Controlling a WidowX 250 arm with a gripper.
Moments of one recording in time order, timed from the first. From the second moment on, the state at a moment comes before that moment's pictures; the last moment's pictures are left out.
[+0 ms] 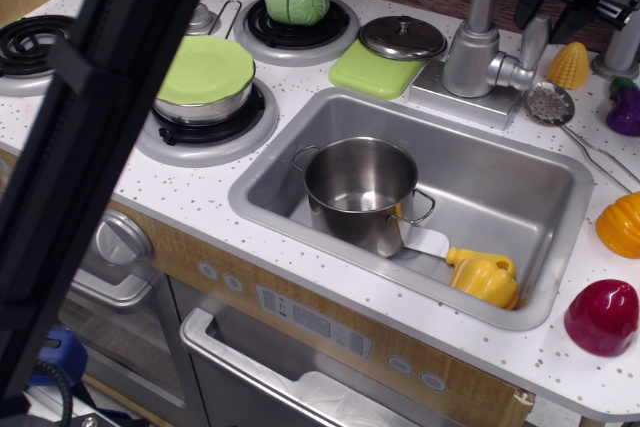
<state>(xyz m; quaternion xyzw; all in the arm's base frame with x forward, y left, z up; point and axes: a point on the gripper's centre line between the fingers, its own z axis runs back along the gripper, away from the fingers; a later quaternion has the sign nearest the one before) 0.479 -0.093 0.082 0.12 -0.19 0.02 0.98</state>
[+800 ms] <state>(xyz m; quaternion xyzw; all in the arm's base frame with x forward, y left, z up) 0.449 -0.096 0.043 0.06 -0.13 0.06 0.99</state>
